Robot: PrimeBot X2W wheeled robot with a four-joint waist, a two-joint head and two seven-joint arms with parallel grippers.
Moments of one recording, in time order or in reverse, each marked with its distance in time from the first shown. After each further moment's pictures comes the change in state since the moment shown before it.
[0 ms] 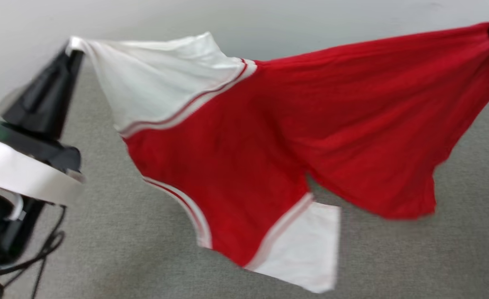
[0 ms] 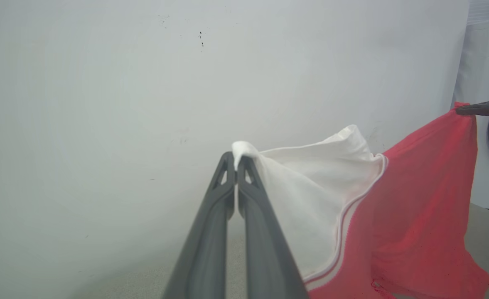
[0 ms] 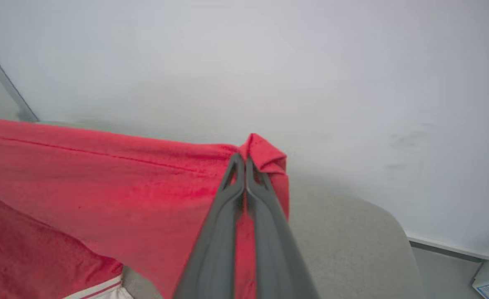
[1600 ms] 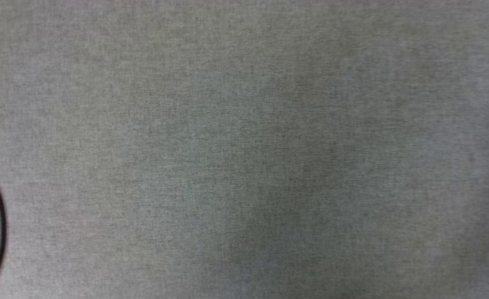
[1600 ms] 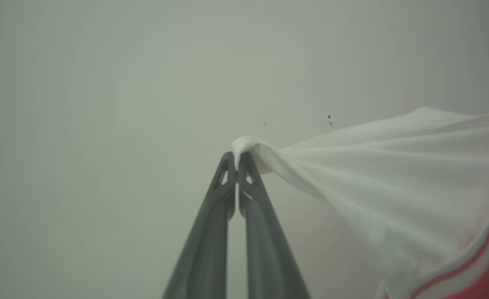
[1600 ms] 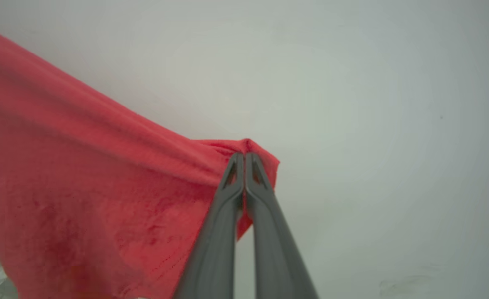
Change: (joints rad) left arm -1.610 -0.233 -0.128 1.115 0.465 -0.417 -0.244; right arm -0.966 0.126 -0.026 0.450 -0.423 0.001 -0.472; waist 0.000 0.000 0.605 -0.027
